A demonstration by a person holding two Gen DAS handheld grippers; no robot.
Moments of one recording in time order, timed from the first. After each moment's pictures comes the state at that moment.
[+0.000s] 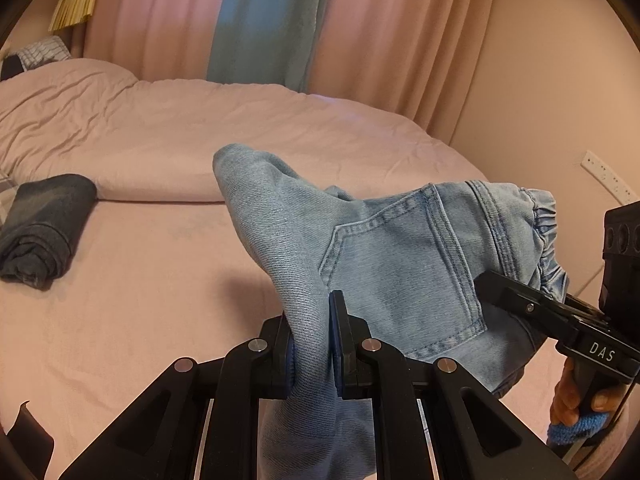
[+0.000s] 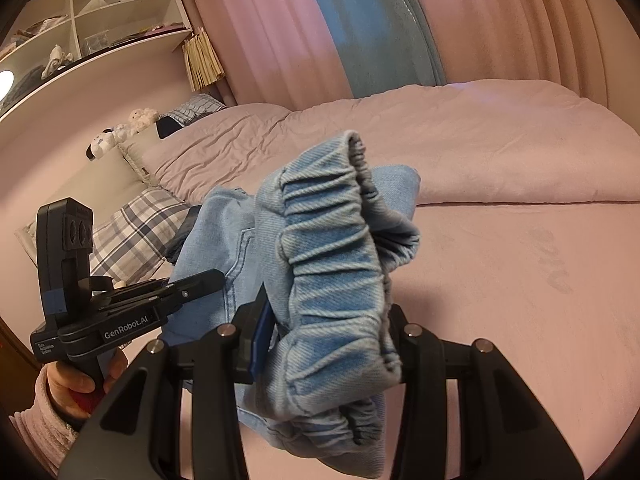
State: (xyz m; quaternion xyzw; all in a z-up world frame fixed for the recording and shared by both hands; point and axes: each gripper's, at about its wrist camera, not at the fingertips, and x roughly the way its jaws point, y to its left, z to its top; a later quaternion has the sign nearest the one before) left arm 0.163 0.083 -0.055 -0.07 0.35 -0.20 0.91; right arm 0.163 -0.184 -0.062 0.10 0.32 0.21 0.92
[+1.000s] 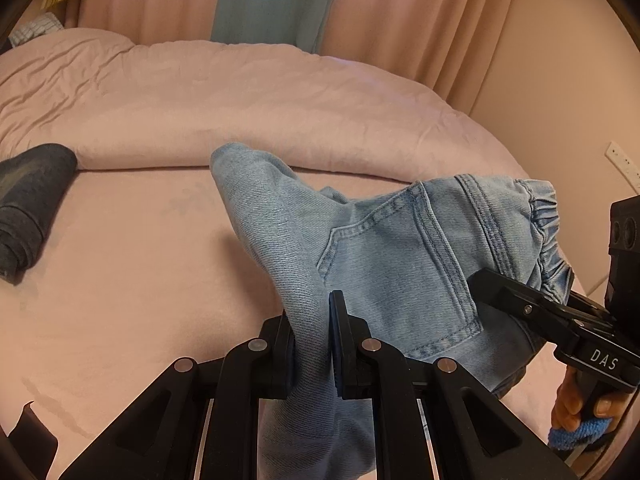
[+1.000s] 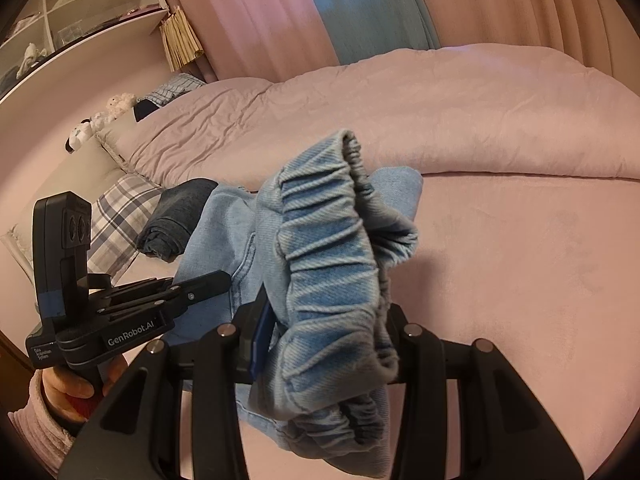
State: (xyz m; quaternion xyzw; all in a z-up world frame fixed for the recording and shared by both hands) left arm 0.218 0.073 -0.104 -0.06 0.41 -0.18 0.89; right arm 0.223 -0.166 -0.114 0.10 0.37 0.20 0.90
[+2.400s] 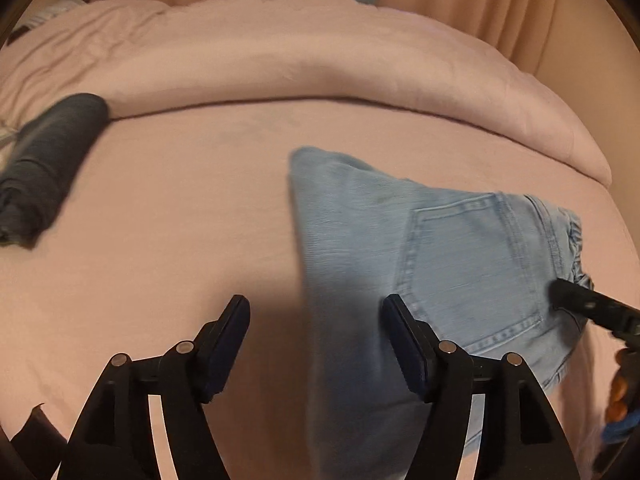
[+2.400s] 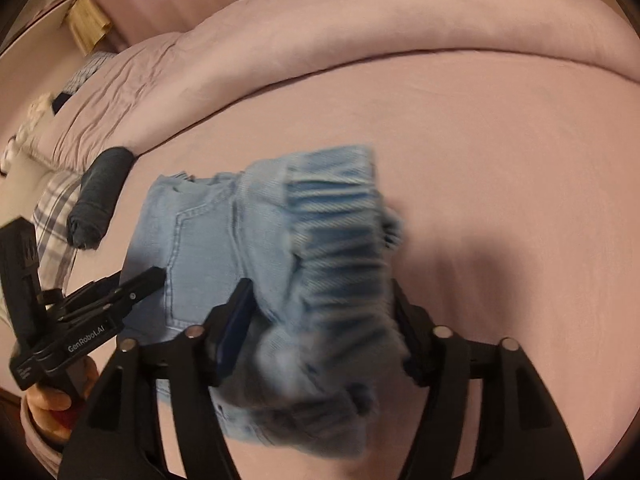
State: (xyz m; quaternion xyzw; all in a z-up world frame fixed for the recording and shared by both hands) left arm 0.248 0.085 -0.168 -0.01 0.47 -0.08 0.88; right arm 0.250 -0.201 -0.202 0.16 0.50 0.09 0.85
